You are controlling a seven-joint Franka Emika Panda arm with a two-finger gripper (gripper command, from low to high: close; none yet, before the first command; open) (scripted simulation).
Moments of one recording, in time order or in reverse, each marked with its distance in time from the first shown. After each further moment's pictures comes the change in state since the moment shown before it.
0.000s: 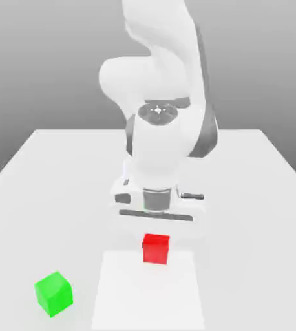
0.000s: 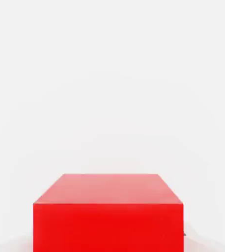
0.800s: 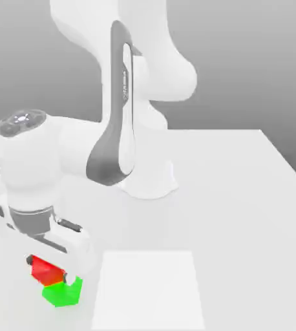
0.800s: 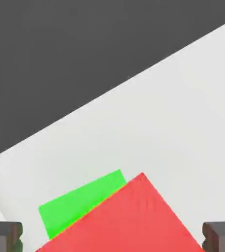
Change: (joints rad) arm -0.305 0.266 -0.134 0.382 0.039 -0.118 -0.098
